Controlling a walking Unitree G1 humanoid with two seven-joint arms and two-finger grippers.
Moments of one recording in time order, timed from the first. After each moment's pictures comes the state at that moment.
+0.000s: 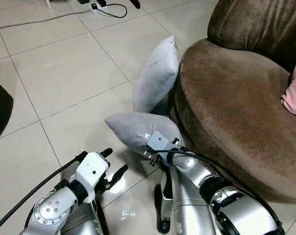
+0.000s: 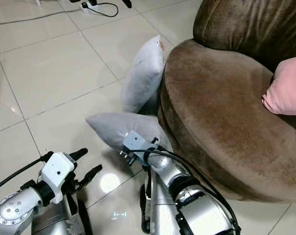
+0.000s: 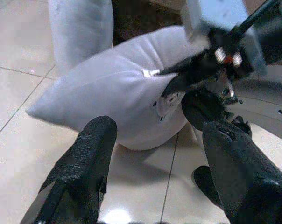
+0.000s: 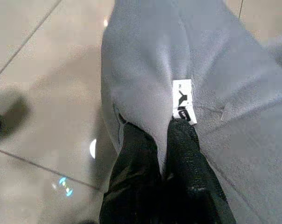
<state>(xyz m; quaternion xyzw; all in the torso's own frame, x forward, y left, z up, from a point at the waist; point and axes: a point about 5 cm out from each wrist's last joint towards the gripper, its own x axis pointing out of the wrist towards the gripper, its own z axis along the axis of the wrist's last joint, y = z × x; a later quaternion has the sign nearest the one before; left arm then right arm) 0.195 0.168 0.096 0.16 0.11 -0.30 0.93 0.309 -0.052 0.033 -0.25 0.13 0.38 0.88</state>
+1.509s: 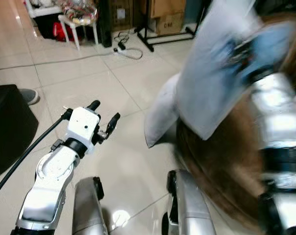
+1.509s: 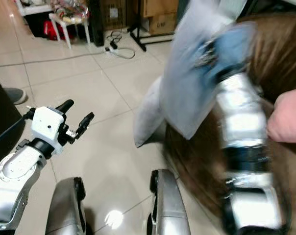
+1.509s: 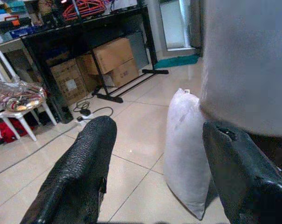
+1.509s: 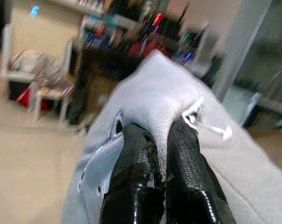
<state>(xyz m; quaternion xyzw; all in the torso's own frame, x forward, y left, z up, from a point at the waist) 0.258 0.173 0.156 0.16 -0.04 -0.18 0.97 0.361 -0.174 0.235 -0.09 -0.10 0.06 0.99</state>
